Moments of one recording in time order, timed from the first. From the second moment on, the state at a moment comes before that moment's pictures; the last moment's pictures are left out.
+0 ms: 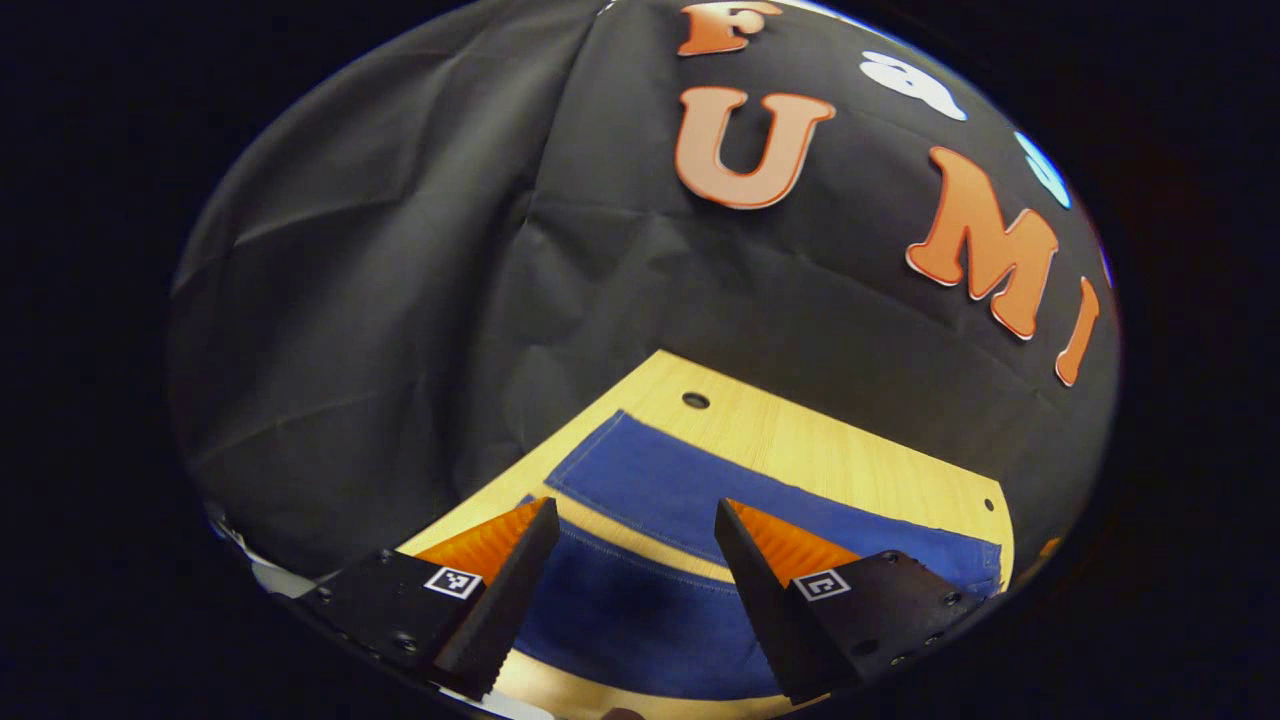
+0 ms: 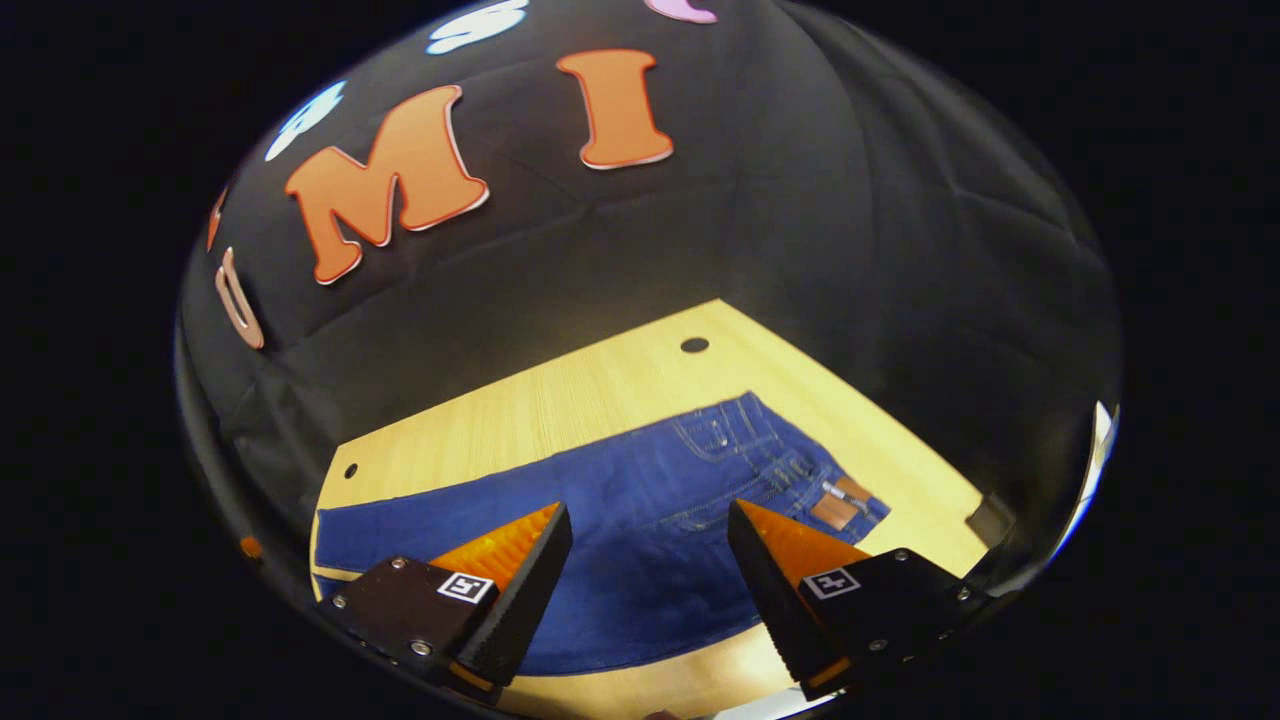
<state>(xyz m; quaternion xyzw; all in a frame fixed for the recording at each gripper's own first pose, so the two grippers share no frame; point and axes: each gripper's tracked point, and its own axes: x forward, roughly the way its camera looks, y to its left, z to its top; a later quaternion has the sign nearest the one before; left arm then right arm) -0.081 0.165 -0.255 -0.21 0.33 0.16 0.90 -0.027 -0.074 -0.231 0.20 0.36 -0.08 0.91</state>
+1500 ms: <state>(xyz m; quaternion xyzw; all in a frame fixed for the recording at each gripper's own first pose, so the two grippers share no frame) -0.184 0.223 -0.410 -0.61 0.40 0.24 0.64 -0.087 -0.103 -0.341 0.45 0.47 -0.16 0.74</state>
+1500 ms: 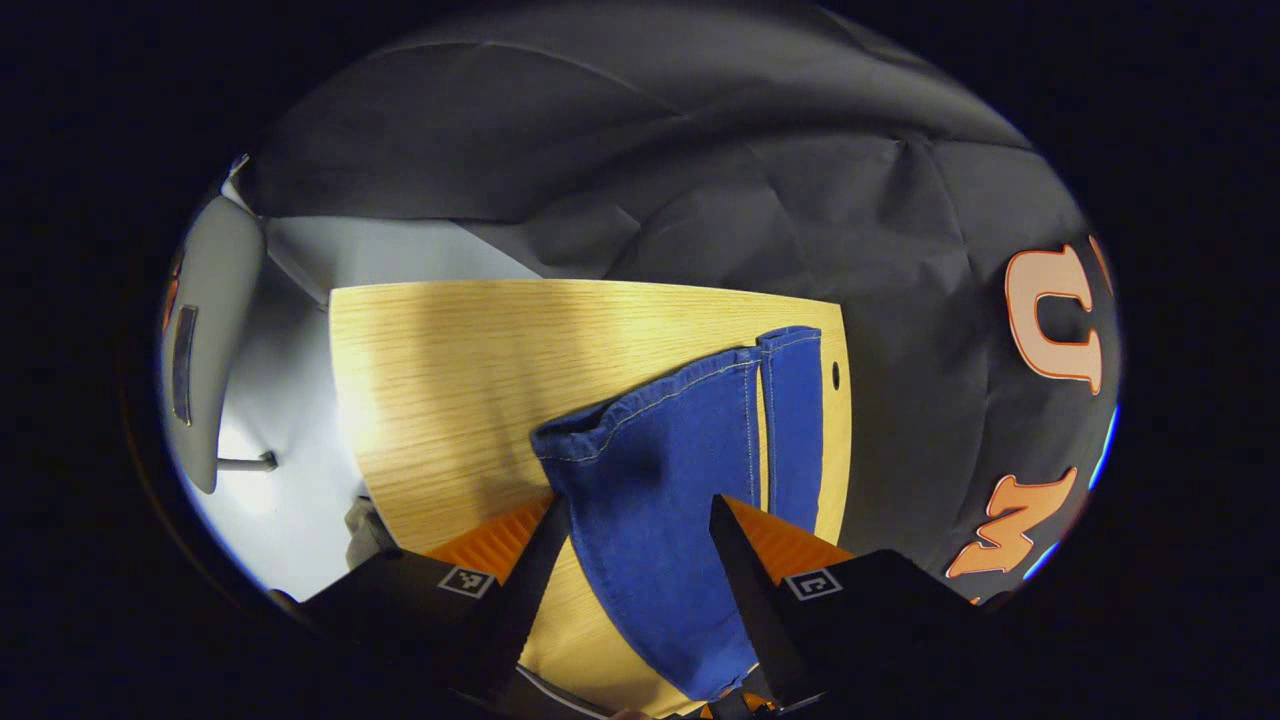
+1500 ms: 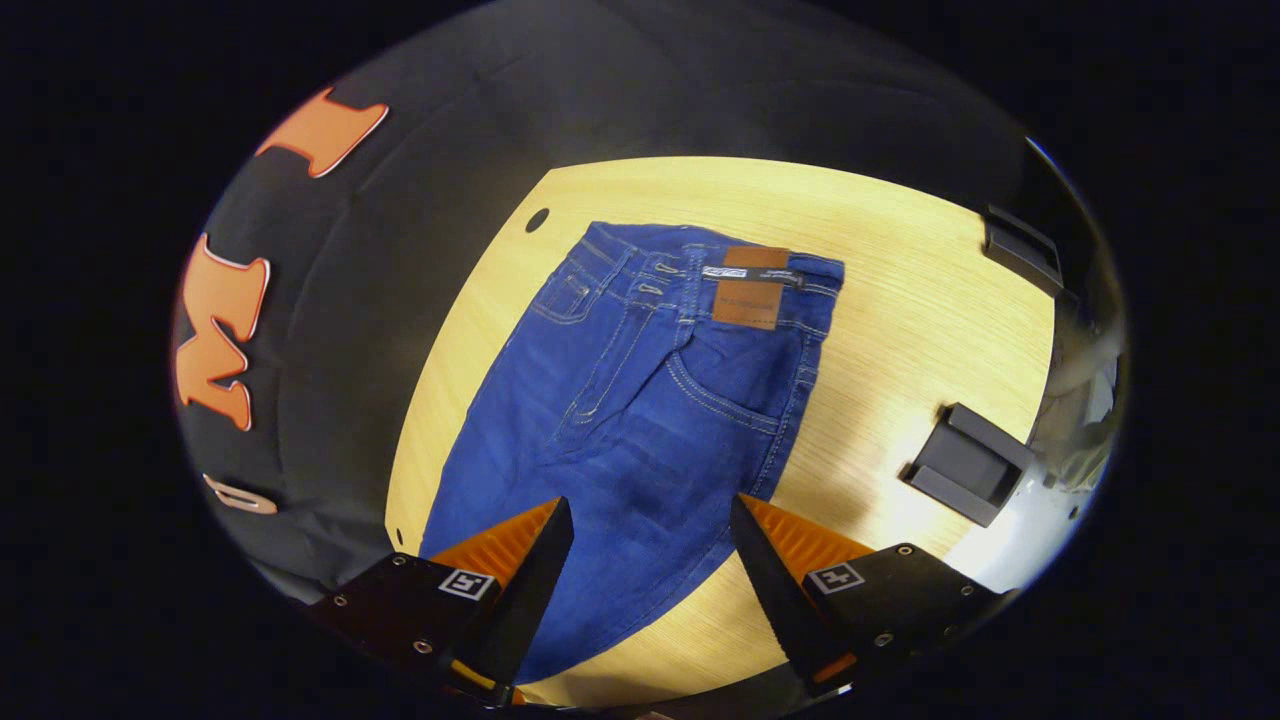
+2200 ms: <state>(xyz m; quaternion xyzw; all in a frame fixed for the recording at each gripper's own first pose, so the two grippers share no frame) -0.144 0.207 -0.422 -0.55 0.42 0.20 0.69 -0.097 -0.132 -0.355 0.50 0.45 -0.19 0.72</state>
